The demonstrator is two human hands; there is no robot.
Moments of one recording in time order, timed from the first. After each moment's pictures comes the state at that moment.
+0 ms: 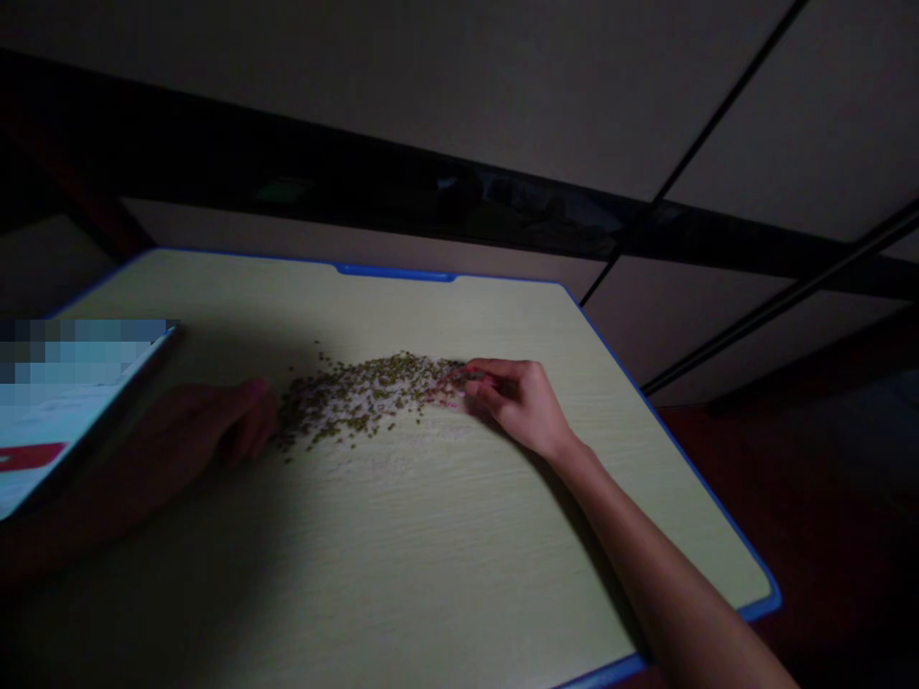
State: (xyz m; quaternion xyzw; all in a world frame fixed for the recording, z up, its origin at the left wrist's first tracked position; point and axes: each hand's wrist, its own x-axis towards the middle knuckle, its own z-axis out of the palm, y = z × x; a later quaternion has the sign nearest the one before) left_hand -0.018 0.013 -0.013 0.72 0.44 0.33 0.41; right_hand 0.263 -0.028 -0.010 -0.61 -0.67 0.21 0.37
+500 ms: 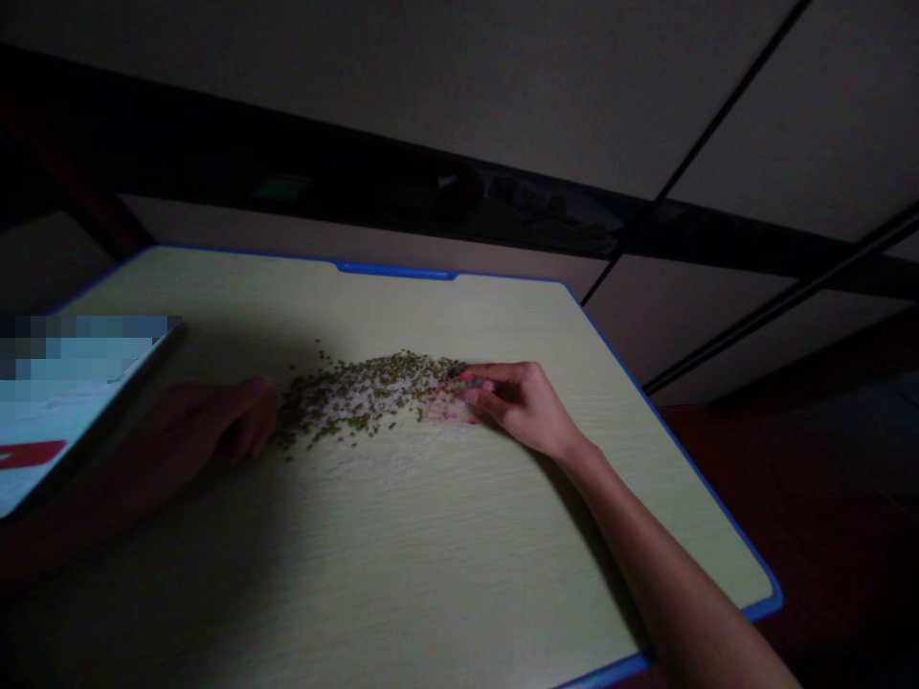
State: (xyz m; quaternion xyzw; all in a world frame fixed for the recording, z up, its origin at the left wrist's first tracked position) left_hand -0.020 0.013 -0.015 0.72 0.44 0.32 0.42; right_hand 0.266 -0.031 -0.008 -0.60 -0.68 0.25 0.33
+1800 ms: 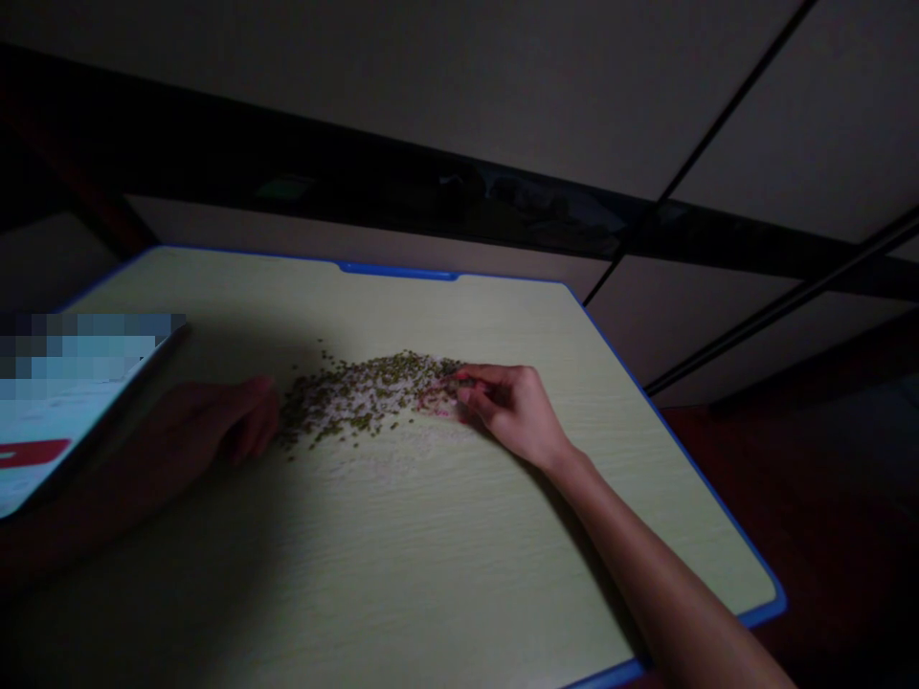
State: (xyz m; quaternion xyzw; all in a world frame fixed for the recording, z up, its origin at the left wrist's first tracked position) left_hand -0.019 0.012 -0.013 0.72 0.46 0.31 0.42; right_hand 0.251 -0.032 -0.009 -0.62 -0.66 0.23 0.36
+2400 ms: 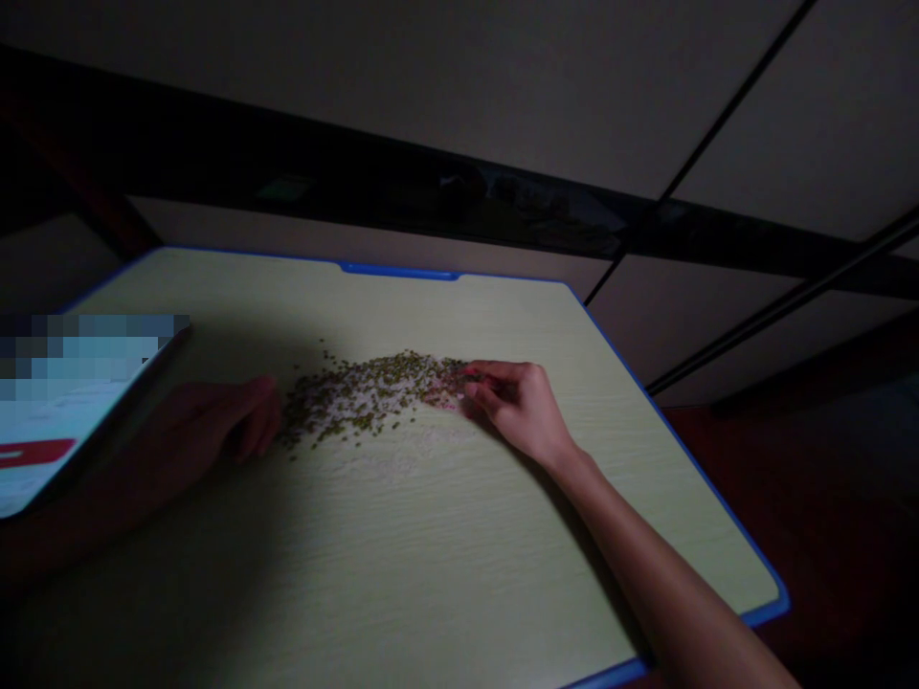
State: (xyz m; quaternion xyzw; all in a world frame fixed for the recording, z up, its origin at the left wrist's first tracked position) left_hand -0.018 0.012 -0.013 0.72 0.45 0.31 0.42; right_hand 0.253 -0.031 -0.009 -0.64 -0.65 0.20 0.37
